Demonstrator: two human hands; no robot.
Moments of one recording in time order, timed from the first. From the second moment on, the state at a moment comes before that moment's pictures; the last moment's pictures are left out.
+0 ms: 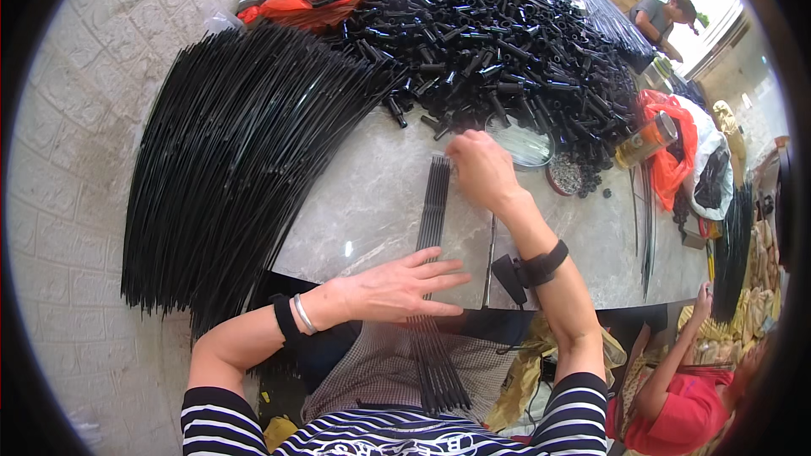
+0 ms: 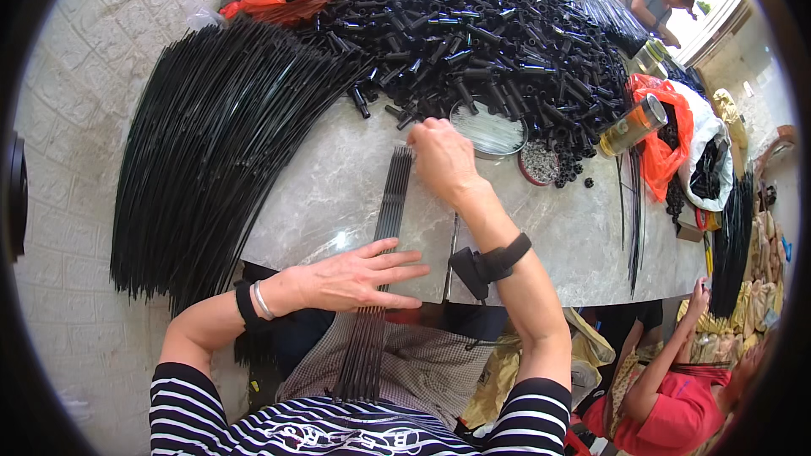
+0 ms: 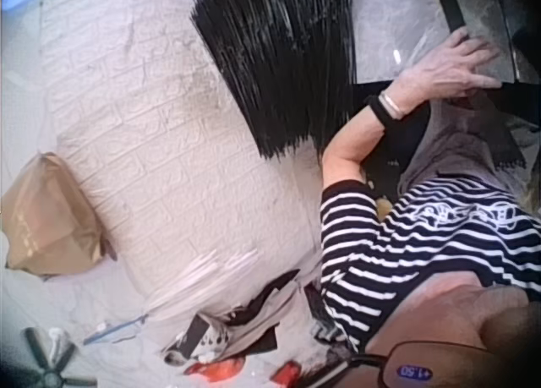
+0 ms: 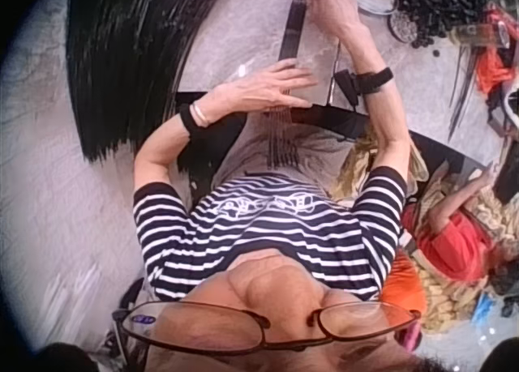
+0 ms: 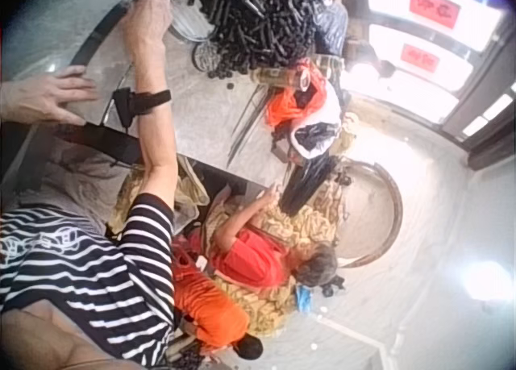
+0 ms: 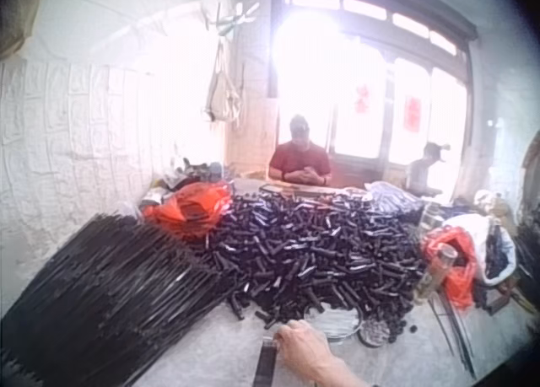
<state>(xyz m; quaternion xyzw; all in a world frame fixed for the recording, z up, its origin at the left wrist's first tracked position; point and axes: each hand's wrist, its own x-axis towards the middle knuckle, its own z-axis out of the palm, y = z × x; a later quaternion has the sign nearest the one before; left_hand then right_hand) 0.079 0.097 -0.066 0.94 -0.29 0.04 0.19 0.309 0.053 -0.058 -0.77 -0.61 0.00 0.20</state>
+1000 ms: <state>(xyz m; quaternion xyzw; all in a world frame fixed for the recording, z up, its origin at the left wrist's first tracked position) 0.078 0.097 -0.068 0.94 -0.29 0.04 0.21 0.308 0.022 -0.063 -0.79 -0.58 -0.08 0.20</state>
